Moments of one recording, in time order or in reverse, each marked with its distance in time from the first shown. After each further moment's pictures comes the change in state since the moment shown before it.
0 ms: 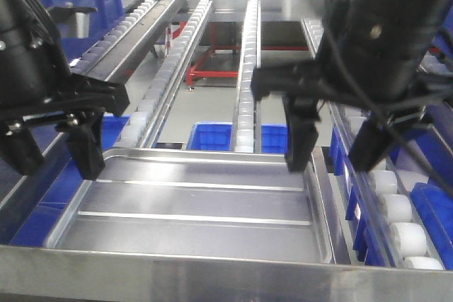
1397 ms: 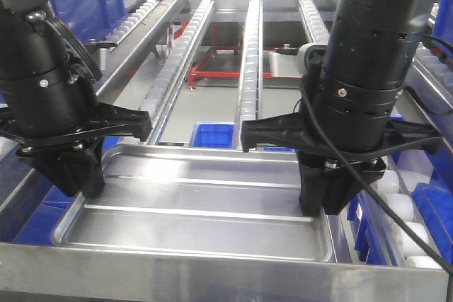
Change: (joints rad) left arm -0.001 0.130 -0.038 -0.009 -0.065 -0.038; right arm 0.002 0.137 -0.020 0.020 -0.026 0.028
